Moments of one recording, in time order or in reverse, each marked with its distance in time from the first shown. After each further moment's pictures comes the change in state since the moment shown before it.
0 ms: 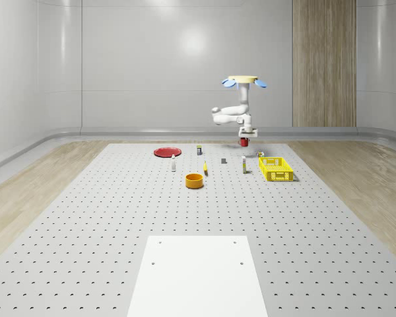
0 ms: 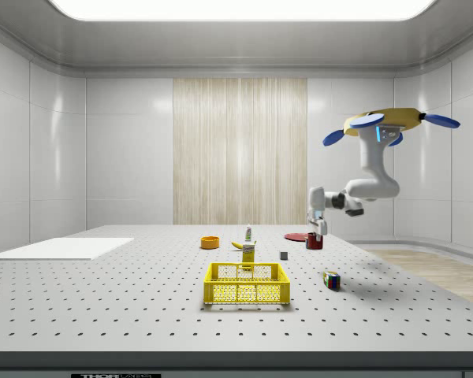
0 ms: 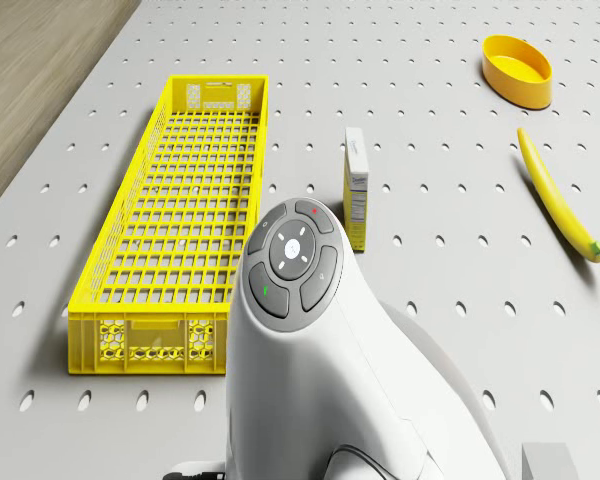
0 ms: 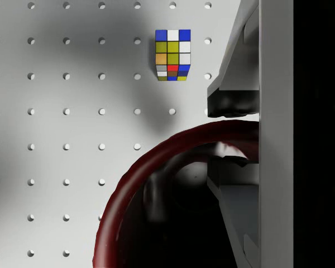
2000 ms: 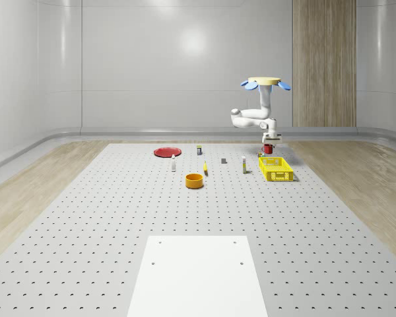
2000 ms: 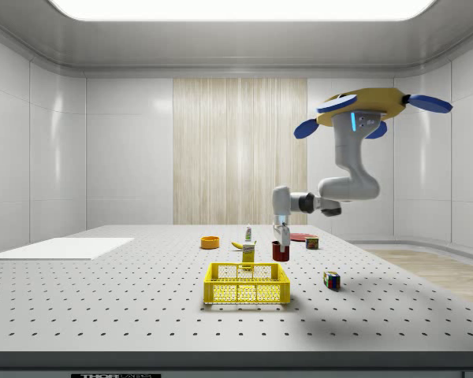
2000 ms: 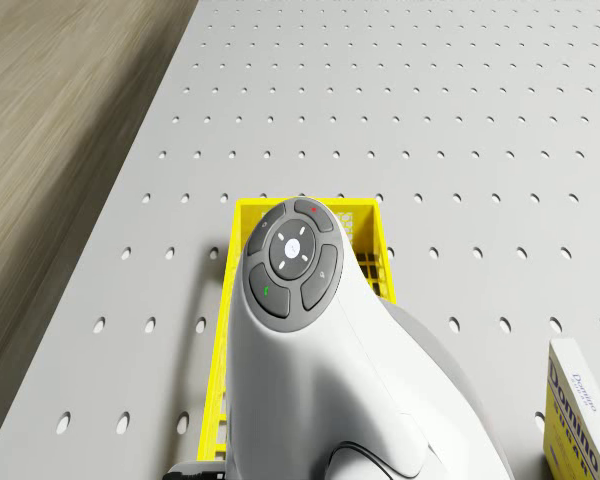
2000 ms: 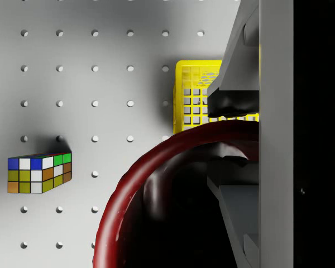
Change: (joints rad) arm -0.026 -0.082 0.018 0.005 0.038 0.077 0.022
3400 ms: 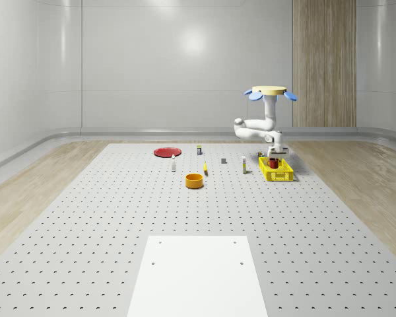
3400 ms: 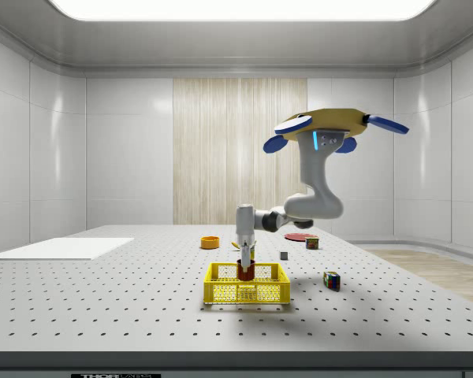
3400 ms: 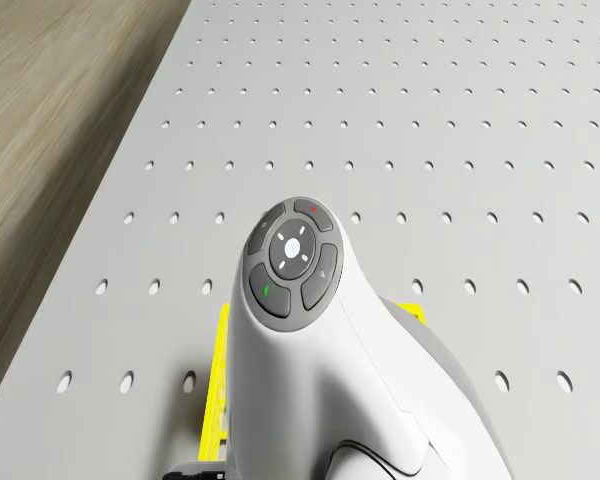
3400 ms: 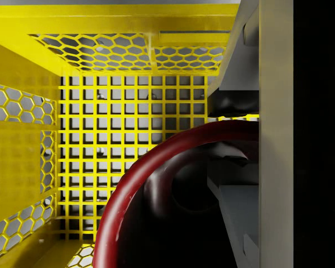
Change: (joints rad) arm -0.011 -0.039 0.007 0.002 0.017 0.036 0.009
